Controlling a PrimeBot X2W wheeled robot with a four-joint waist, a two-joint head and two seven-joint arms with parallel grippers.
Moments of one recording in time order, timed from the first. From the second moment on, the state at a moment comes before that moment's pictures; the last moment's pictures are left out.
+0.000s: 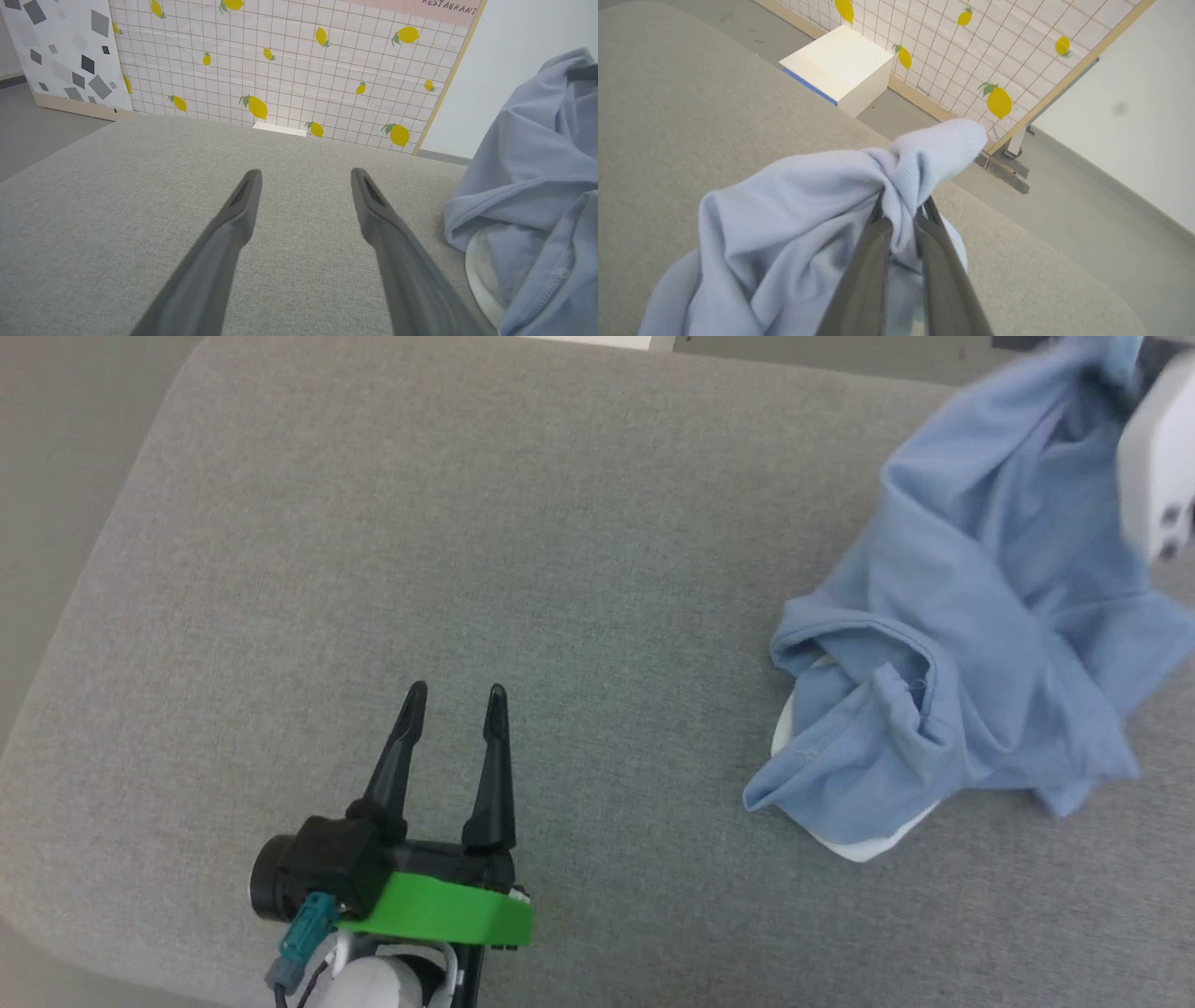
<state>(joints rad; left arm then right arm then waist) -0.05 0.07 -0.28 -0.12 -0.27 0.08 -0.26 -0.85 -0.54 0.24 0.14 0.39 0.13 0.78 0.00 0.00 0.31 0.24</state>
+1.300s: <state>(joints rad) -0.08 0.06 -0.24 -0.13 -0.22 0.05 -0.26 -0.48 -0.49 -0.09 0.22 0.32 0.13 0.61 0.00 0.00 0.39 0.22</state>
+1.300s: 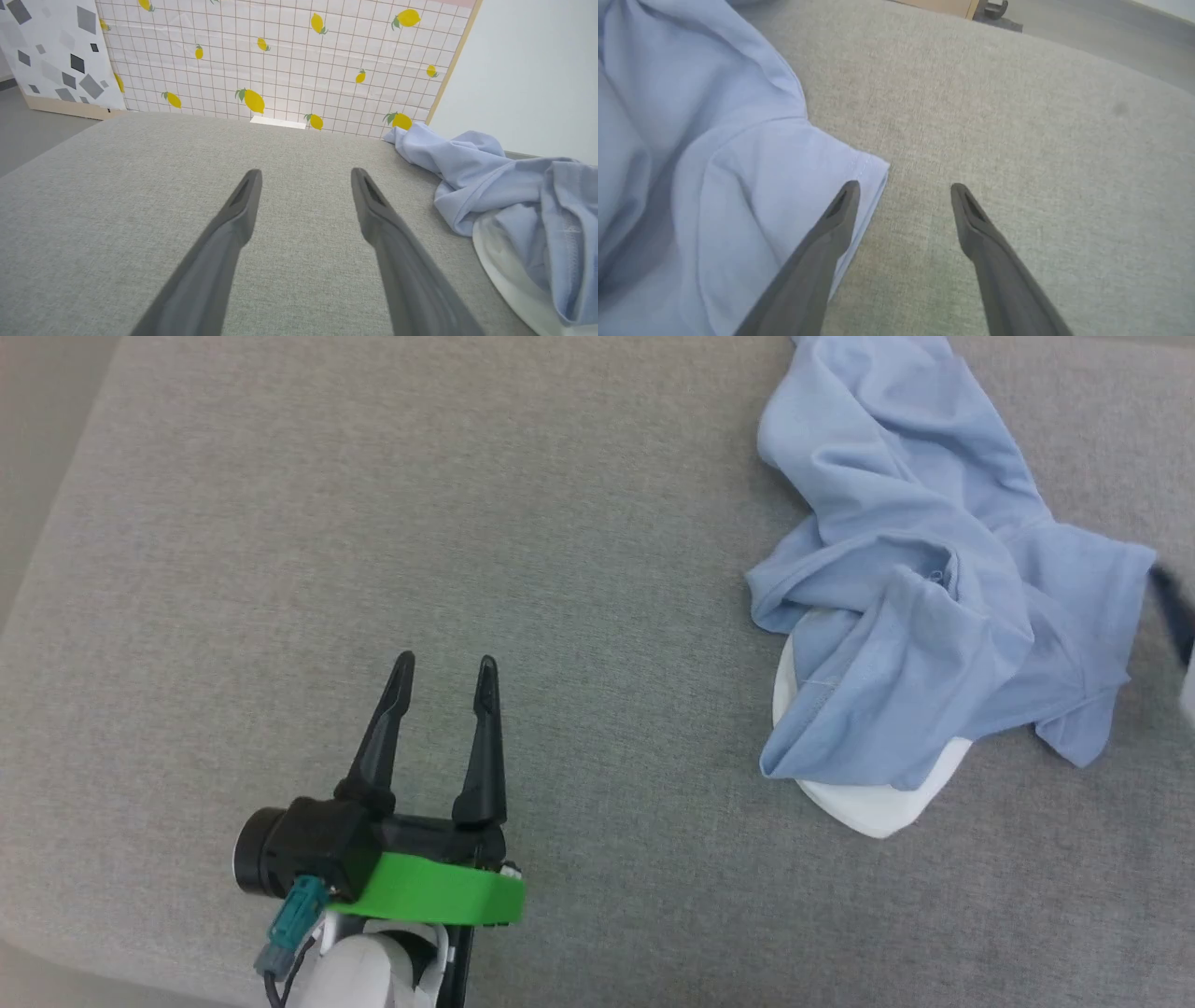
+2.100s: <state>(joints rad) -0.08 0.06 -0.23 -0.10 -0.22 0.05 -0.26 -0.41 -0.47 -0.22 0.08 0.34 0.13 0.68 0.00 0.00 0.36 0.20</state>
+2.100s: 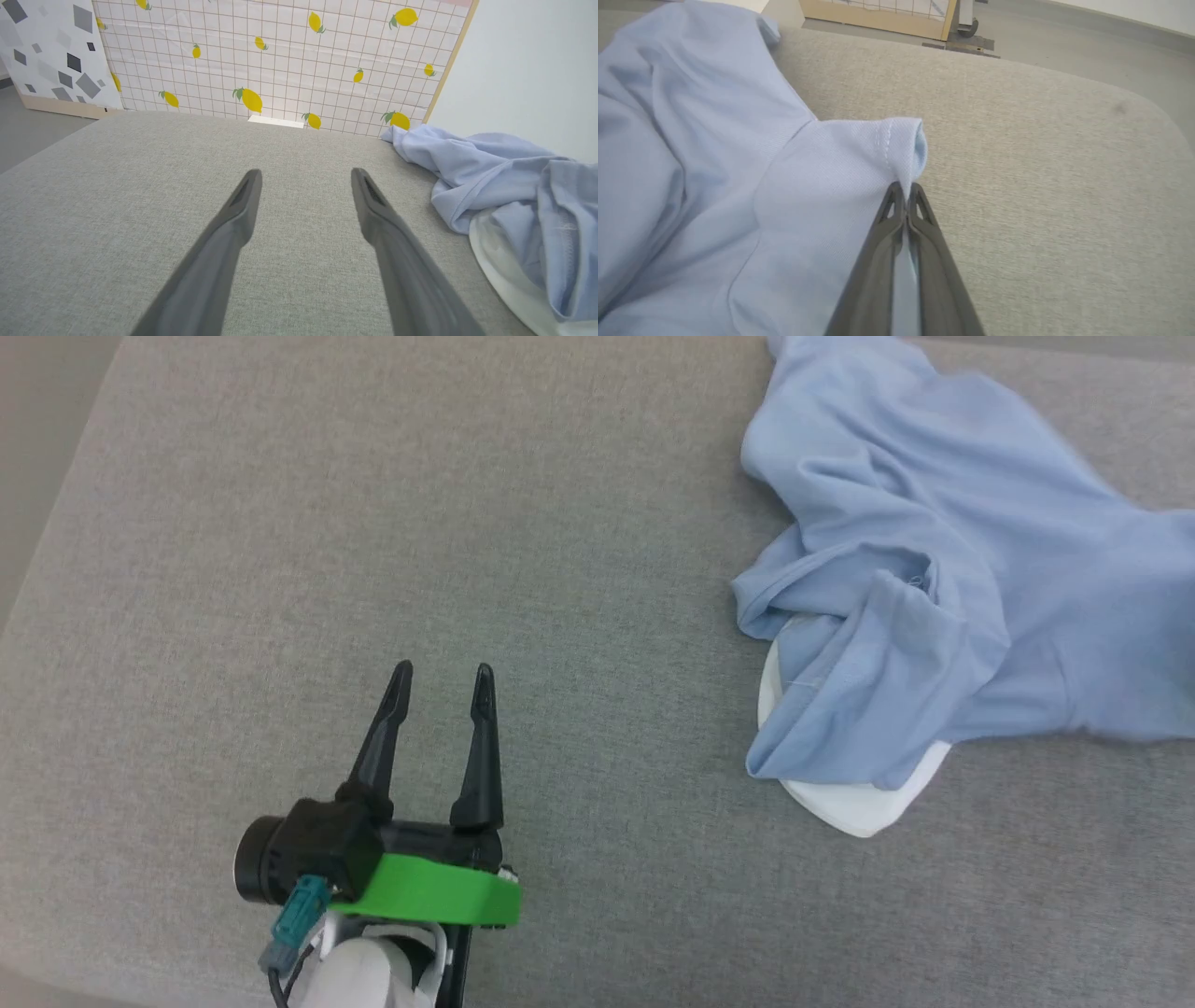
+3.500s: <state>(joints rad) -0.02 0.09 -0.23 -0.11 -0.22 0.05 -0.26 -0.11 -0.22 -0.09 -0.15 0.23 0.13 0.48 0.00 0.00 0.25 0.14</state>
